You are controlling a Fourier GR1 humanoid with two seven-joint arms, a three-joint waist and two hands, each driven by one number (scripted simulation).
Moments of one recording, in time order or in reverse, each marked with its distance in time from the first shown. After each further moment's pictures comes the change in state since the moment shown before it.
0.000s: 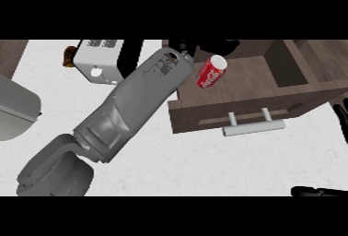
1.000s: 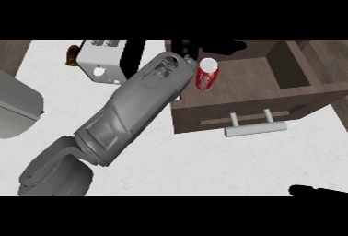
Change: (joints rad) left arm 0.032 0.000 -0.015 -0.073 0.152 0.098 -0.061; right arm -0.026 -0.107 0.048 -0.077 0.256 0.017 -0.113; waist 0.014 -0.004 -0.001
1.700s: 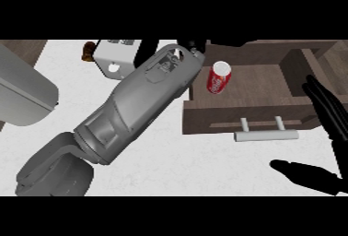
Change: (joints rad) left arm -0.050 0.000 0.010 -0.019 0.047 0.031 -0.008; right arm -0.088 -0.095 0.191 0.108 0.512 -0.069 -0.042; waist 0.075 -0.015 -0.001
